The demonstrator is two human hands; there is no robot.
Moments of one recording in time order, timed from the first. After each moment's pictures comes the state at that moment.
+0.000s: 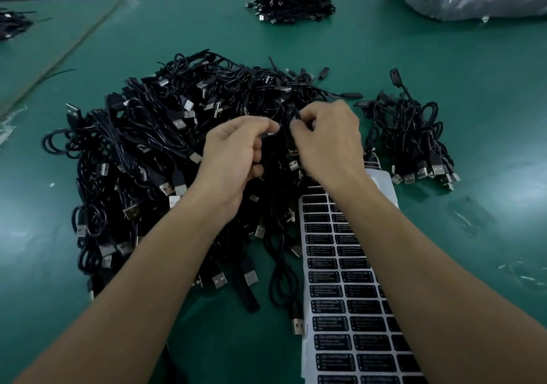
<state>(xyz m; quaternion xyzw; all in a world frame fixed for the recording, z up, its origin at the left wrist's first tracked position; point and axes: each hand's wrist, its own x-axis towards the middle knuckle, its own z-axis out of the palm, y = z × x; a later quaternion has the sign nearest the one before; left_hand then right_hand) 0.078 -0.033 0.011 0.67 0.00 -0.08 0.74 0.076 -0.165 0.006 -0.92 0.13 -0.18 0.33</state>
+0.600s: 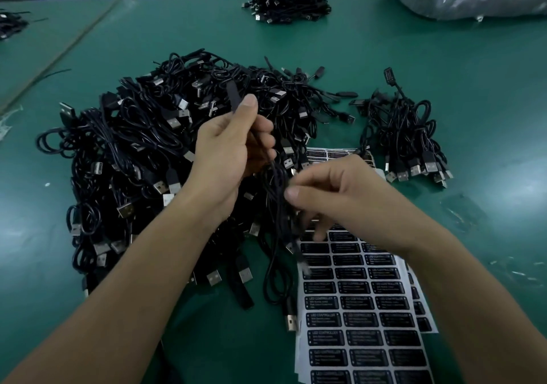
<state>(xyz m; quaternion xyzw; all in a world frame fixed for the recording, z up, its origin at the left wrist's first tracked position) 0.070 -0.032 0.018 0.64 -0.04 -0.07 0.76 -0.007 -0.191 0.016 -0.79 -0.04 0.09 0.60</state>
